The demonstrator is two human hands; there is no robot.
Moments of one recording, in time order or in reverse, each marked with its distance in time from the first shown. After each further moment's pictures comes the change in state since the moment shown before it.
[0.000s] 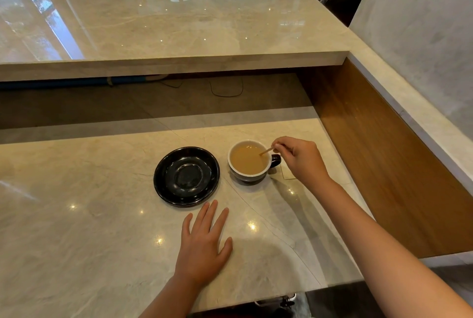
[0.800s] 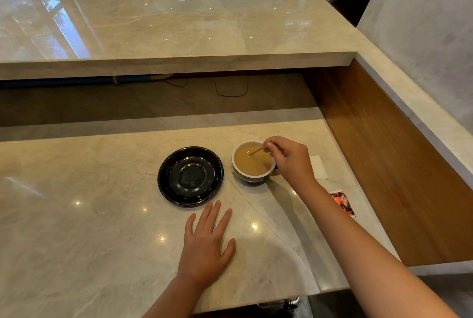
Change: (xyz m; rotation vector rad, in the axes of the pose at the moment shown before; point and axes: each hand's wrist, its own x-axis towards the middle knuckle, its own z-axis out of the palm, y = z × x) left_hand 0.000 0.002 -0.003 0.003 0.006 -0.009; right_hand 0.004 -0.012 0.027 0.174 0.067 0.040
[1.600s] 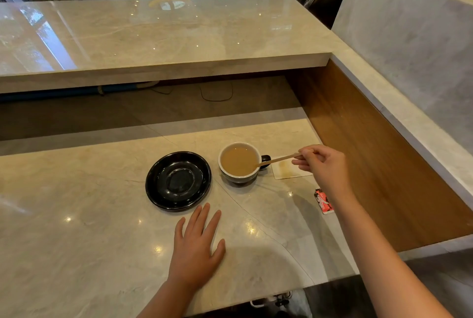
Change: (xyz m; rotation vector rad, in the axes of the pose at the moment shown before) left_hand 0.000 -0.001 -0.001 0.020 -0.014 0.025; right_hand -0.038 0.021 -0.073 0.402 0.200 0.339
